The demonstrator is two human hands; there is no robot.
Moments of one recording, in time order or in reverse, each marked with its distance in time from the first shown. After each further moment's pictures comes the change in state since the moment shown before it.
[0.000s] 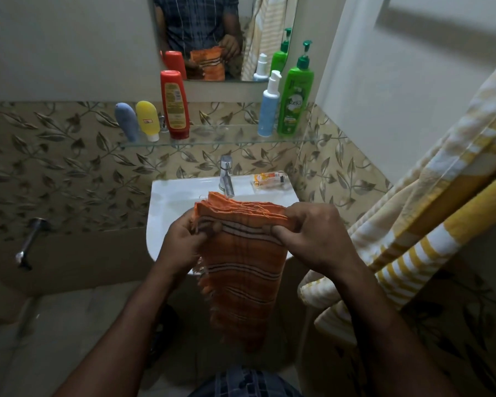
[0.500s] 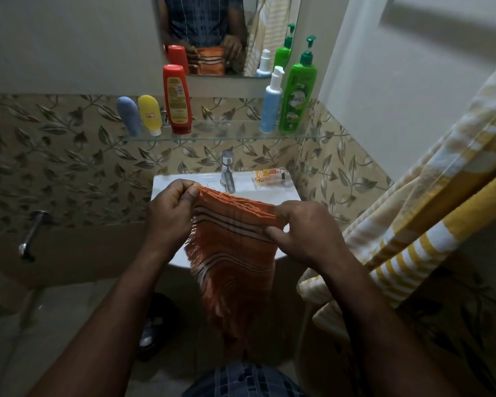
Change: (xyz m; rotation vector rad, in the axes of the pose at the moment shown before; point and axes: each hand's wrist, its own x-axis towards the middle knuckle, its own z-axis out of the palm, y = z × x) left_hand 0.009 0.042 -0.002 0.433 0.267 0.182; right_hand 0.007 0.000 0.009 -0.268 -0.185 0.003
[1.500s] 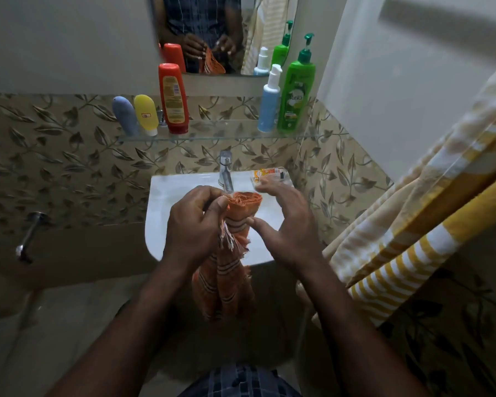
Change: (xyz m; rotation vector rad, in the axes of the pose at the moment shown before) left_hand -0.023 0.027 0.030 0.111 -0.010 0.173; right_hand 0.003 -0.008 0.040 0.430 0.338 0.057
